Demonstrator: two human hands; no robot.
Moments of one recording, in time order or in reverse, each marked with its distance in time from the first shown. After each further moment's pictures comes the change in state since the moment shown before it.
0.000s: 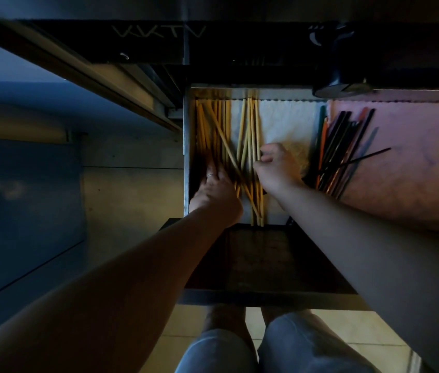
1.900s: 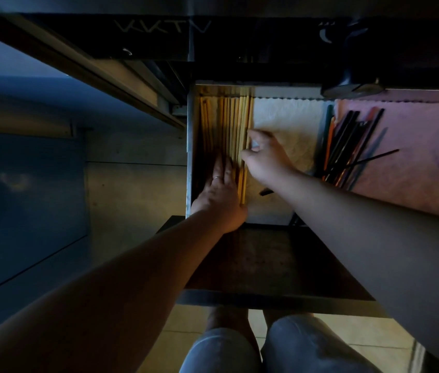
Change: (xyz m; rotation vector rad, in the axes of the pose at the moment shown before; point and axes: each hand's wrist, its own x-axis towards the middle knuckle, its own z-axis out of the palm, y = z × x) left_hand 0.004 -0.008 0.011 -0.004 0.011 0.089; right_hand 0.017 -0.018 0.012 -0.084 -0.185 -0.183
